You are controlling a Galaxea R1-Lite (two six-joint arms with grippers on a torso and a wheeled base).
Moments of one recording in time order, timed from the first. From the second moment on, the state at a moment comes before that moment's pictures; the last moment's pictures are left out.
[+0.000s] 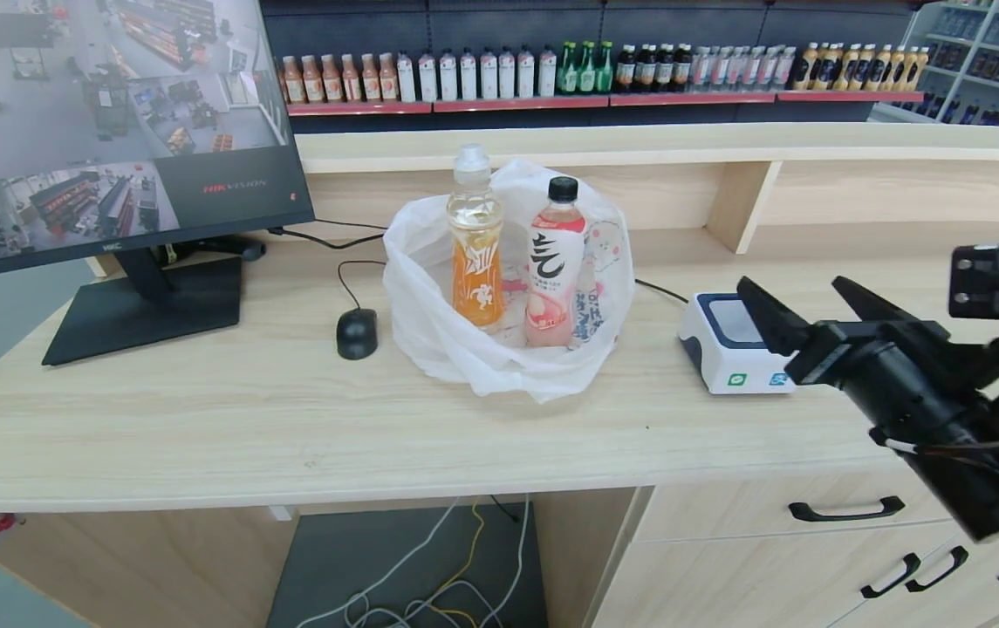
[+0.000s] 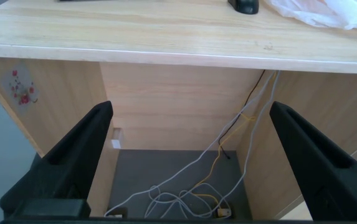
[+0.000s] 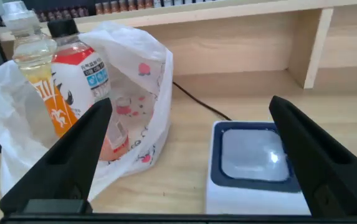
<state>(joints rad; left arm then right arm) 0.00 0.00 0.00 0.00 0.00 0.01 0.38 1.64 -0.36 -1.57 -0.19 0.04</state>
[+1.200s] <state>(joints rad) 0.00 0.00 0.00 0.00 0.00 0.01 0.42 0.86 0.00 -0.76 -0.16 0.09</state>
